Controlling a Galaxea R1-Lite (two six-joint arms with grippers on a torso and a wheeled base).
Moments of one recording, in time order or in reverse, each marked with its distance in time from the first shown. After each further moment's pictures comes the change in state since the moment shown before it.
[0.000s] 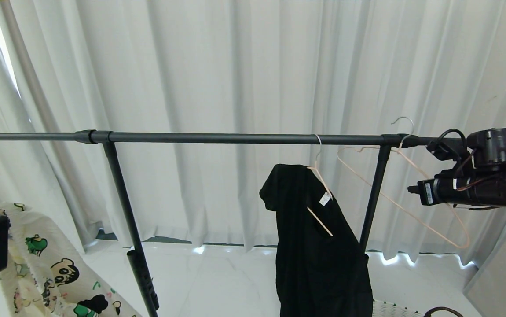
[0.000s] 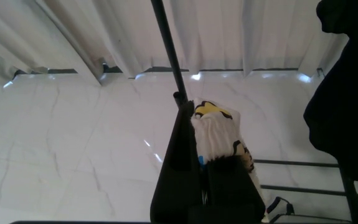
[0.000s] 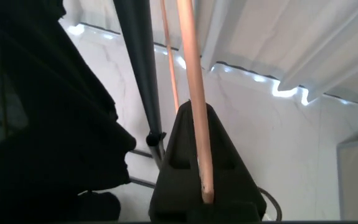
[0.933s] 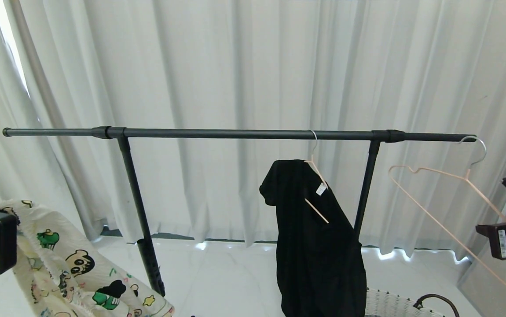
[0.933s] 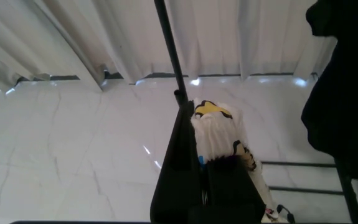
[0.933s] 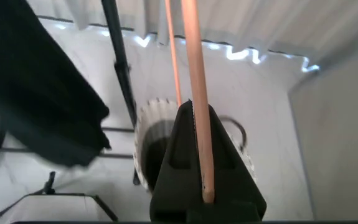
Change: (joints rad) left arm 0.001 0.000 0.054 -0.087 -0.006 0.036; right arm -0.078 -0.480 0.453 0.023 -0.176 -0.007
